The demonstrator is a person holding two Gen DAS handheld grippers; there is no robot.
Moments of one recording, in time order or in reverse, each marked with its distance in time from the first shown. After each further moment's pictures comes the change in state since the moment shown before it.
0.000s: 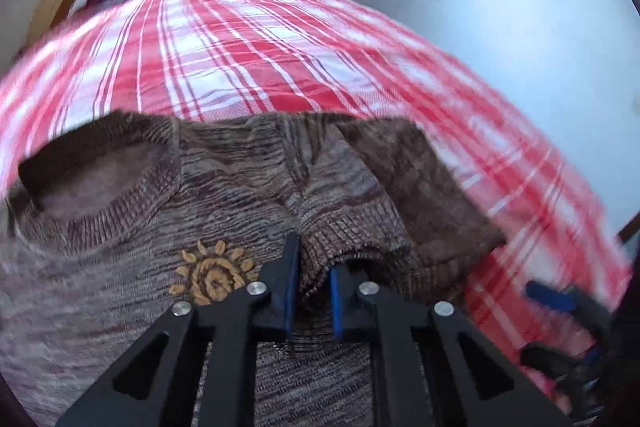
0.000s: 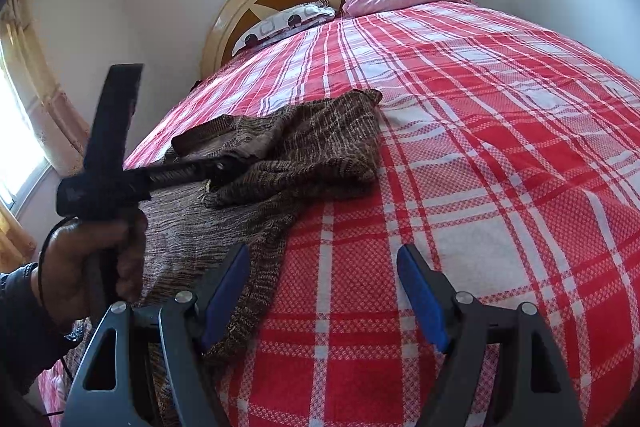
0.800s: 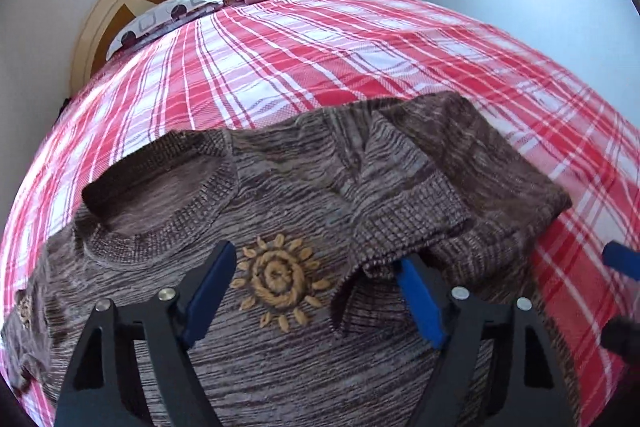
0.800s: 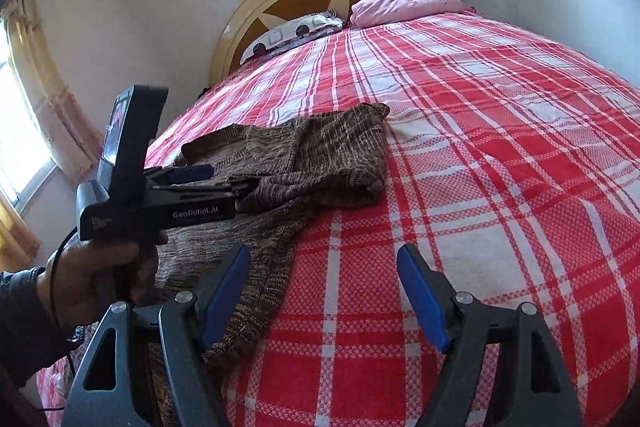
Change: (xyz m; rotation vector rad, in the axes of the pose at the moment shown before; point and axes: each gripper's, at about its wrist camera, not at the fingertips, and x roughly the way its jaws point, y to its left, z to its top) left arm 0.006 -0.026 -0.014 0.210 -0.017 0.335; right arm -0.010 0.005 0.000 -0.019 -0.036 0.016
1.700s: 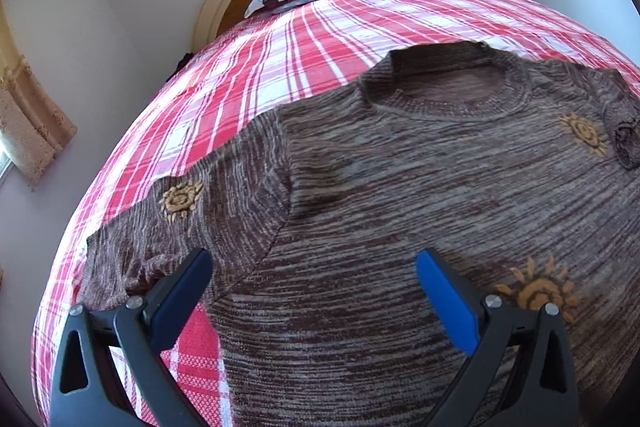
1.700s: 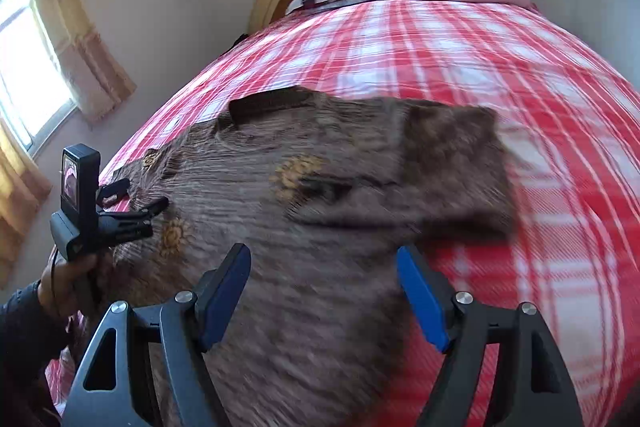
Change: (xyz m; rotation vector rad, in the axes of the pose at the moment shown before) left arm -0.050 0.184 -0.112 -0.140 0.009 0.377; right arm 0.041 0.062 0.029 -0.141 0.158 0.068
